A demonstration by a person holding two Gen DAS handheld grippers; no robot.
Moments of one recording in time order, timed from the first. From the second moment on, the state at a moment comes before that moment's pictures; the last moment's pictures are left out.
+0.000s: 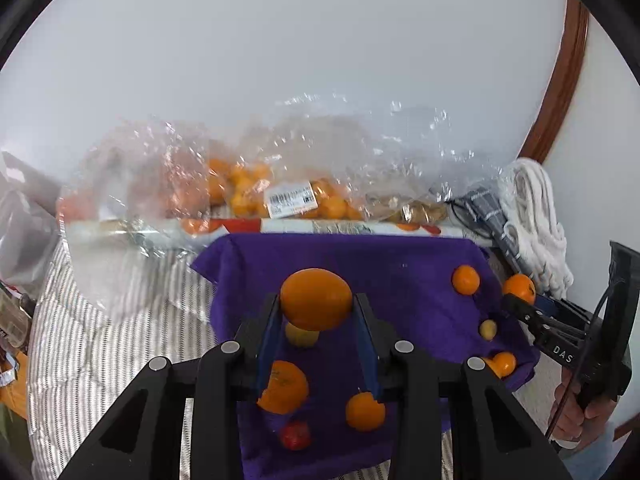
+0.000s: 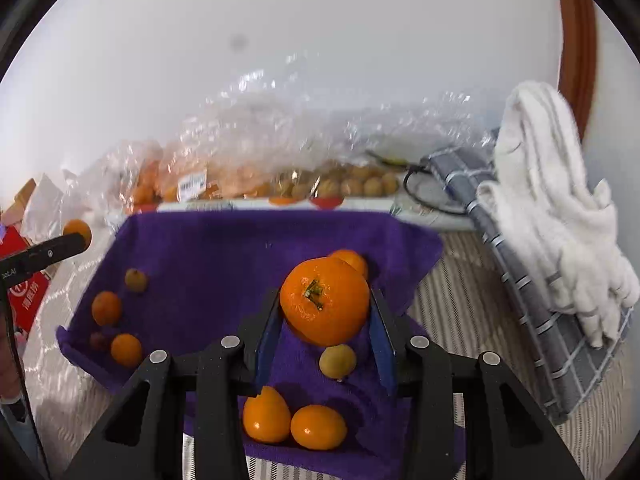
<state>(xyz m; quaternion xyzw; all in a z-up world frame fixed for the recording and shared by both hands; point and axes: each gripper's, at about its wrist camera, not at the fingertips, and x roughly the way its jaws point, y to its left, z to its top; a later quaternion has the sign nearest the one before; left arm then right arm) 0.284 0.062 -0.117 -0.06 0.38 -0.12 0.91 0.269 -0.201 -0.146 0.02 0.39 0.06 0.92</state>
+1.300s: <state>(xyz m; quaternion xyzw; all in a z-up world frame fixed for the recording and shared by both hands) 0.269 0.028 -0.140 -0.03 0.43 -0.12 0.89 0.252 -0.193 -0.148 -0.02 0.41 0.05 0.91</state>
